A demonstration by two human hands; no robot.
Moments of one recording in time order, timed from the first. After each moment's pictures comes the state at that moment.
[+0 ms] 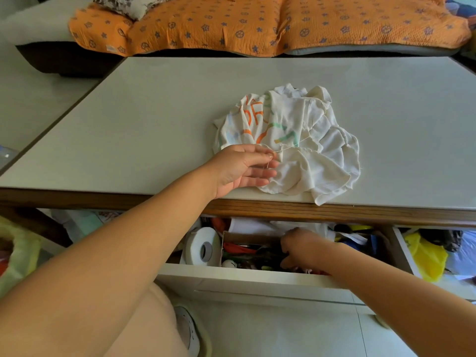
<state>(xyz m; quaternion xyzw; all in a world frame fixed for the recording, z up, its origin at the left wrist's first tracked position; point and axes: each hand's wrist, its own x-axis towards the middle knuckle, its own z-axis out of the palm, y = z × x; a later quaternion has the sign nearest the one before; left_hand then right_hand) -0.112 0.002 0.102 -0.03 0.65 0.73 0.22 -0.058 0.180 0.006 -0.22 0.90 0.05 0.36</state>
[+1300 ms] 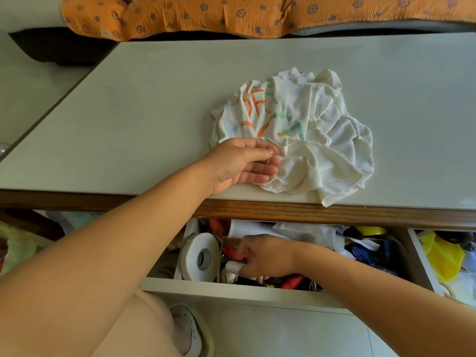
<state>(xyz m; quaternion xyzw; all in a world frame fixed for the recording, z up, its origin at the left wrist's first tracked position) -0.124 -0.001 0.096 -0.04 0.67 0.70 0.23 -0.051 0.130 0.011 -0.26 0.84 -0.22 0.42</state>
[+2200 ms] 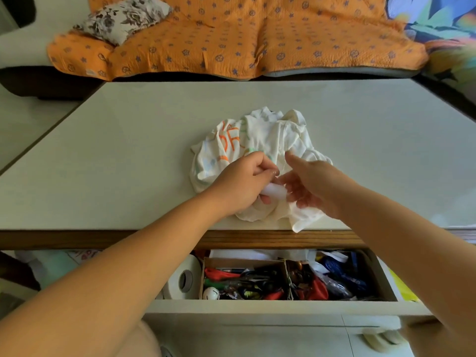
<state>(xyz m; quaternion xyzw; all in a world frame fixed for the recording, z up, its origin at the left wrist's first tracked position) -0.112 0.045 0.127 0.11 0.83 0.53 0.10 -0.119 0.206 0.134 0.14 0.77 -0.59 0.20</state>
